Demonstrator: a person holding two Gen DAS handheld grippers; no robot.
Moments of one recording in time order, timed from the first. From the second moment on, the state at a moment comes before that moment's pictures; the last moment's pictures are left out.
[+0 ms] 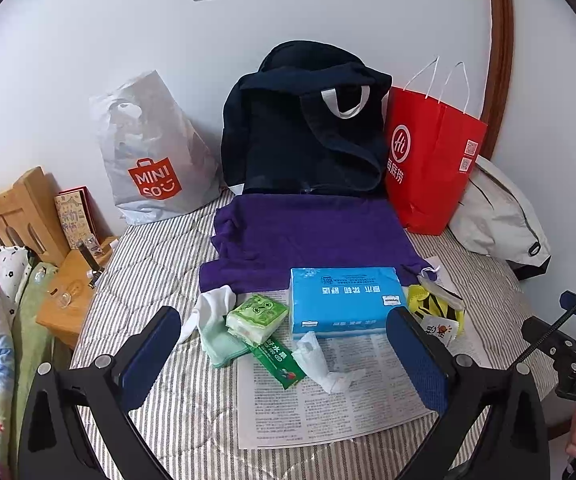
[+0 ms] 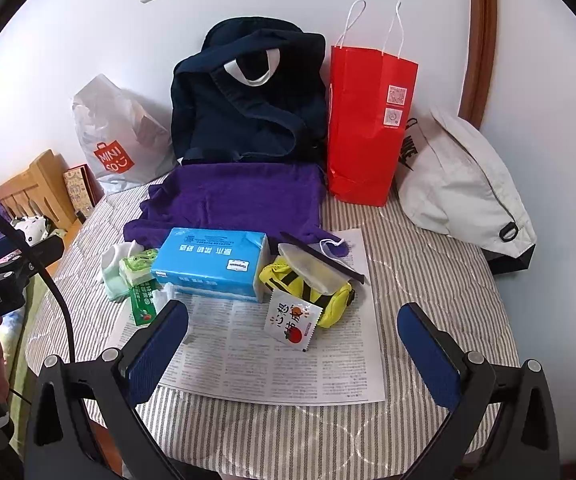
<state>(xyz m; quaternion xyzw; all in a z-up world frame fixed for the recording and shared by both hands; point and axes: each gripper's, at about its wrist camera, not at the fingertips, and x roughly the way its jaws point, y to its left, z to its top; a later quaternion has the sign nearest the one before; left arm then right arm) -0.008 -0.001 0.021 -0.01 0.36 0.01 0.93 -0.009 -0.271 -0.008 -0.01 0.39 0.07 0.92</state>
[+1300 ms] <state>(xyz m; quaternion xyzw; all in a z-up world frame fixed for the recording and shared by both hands) -0.015 -0.008 0.024 -0.01 0.35 0.01 0.94 -0.018 -0.275 0.000 0.00 0.38 0.07 0.92</state>
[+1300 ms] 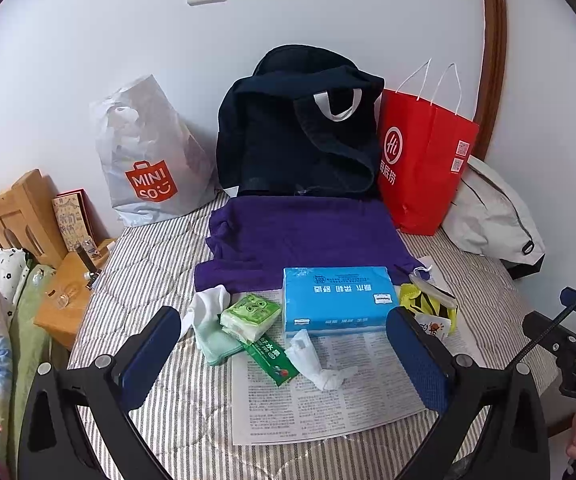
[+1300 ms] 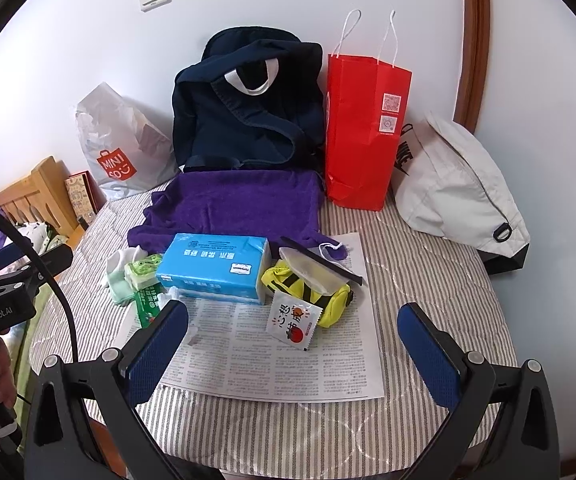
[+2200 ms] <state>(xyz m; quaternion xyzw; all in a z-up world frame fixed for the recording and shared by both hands) -0.019 -0.010 0.023 -0.01 0.35 0.00 0.94 -0.021 -0.279 0.002 0.00 0.38 0.07 0.92</state>
